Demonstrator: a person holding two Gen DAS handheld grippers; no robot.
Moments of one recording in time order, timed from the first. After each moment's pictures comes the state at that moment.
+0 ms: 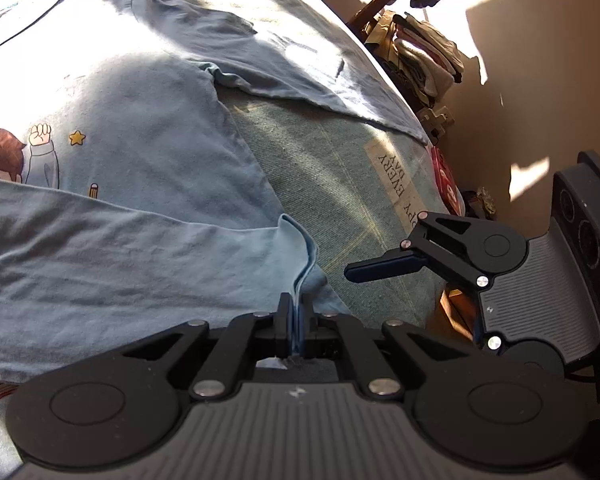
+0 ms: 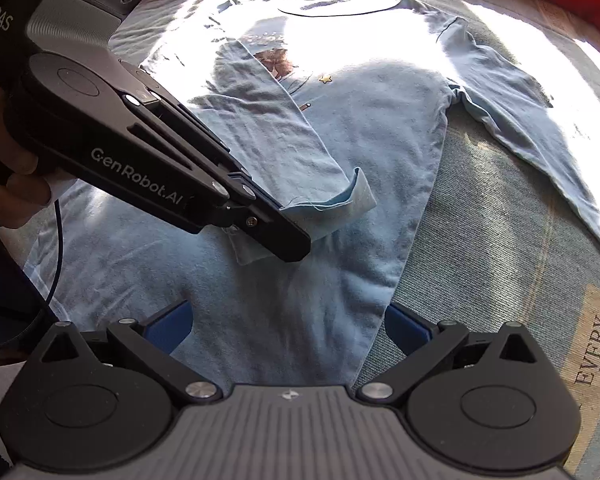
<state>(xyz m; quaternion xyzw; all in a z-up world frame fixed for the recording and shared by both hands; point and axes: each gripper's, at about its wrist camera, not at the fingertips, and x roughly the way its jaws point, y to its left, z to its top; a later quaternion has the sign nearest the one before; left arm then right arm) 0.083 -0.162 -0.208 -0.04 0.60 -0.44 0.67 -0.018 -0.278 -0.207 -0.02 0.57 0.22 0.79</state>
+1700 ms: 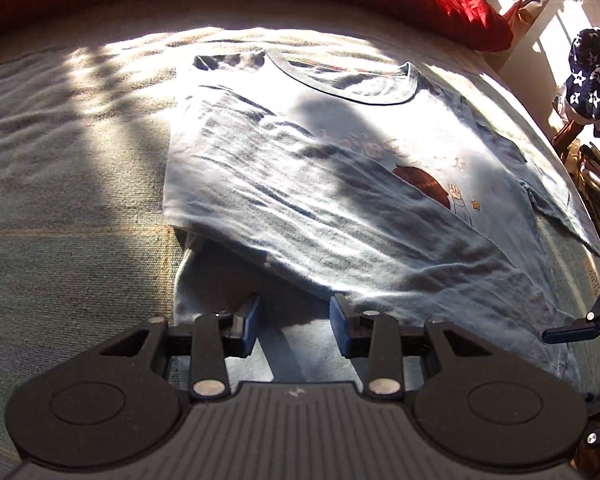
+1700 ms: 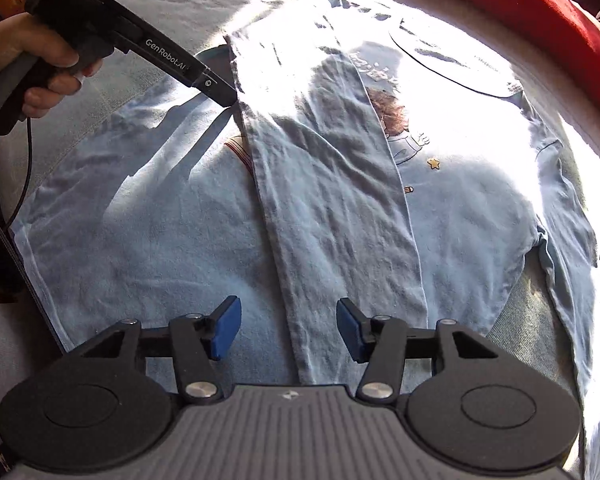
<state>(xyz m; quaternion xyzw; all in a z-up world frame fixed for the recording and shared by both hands) 0.117 0.043 -0.221 -0.06 0.52 -0.16 0.84 0.002 -0.179 -0.201 -0.19 0.54 0.28 0.77</state>
